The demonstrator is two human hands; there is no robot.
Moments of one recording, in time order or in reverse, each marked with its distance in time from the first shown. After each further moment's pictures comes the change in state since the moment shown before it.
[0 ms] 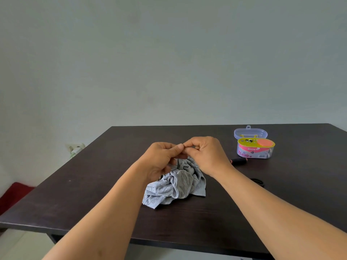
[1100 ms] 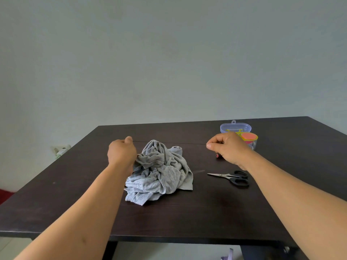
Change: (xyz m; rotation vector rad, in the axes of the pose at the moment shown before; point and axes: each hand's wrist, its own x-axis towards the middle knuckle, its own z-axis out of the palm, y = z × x) left_hand 0.029 -0.019 -0.046 0.203 0.734 0.040; right_hand -0.010 0.051 -0.082 -0.076 -0.042 0.382
